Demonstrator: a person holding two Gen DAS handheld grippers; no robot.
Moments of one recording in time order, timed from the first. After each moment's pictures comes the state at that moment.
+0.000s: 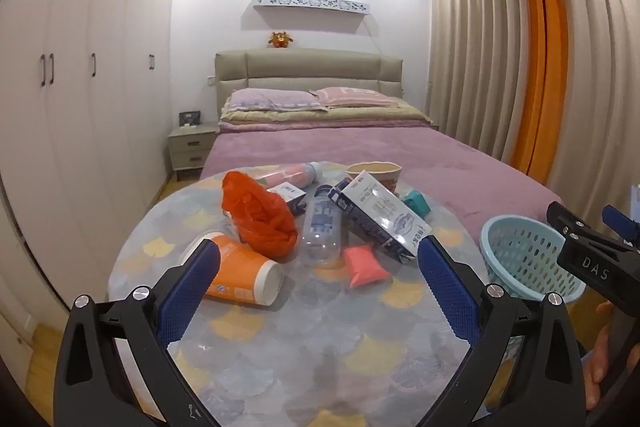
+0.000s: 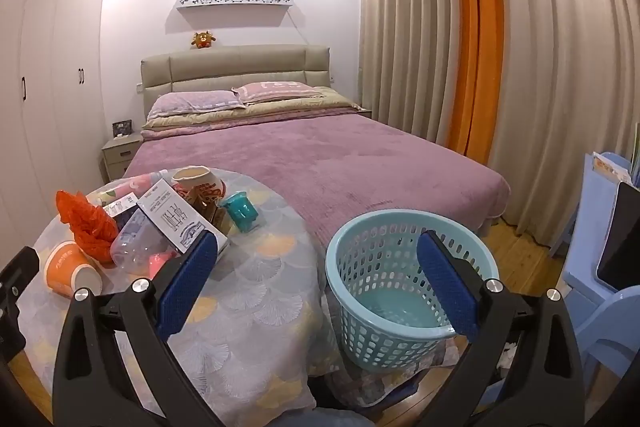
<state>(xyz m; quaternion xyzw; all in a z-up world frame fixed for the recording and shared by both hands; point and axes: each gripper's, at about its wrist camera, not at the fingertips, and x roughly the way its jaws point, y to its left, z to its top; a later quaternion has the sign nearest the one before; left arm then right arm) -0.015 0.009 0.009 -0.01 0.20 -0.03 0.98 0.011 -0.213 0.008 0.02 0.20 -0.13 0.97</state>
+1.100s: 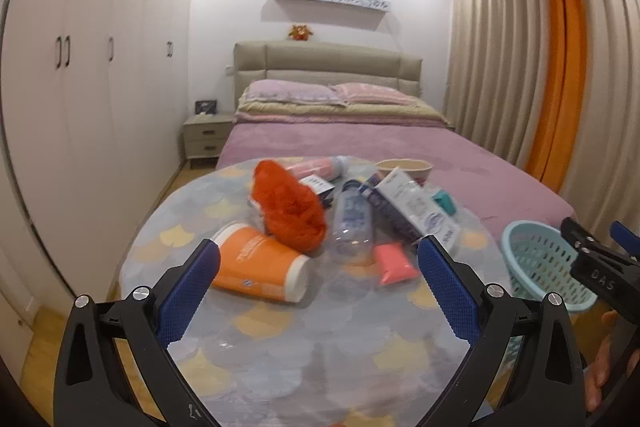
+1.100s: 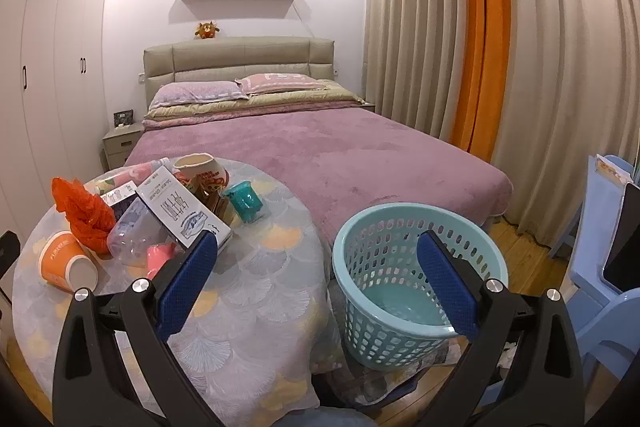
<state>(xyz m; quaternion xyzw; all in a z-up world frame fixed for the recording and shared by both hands) -0.002 0.040 -0.002 -0.03 0.22 0.01 0.97 0.026 -0.209 -0.006 0.01 0.22 -0.12 0.97</state>
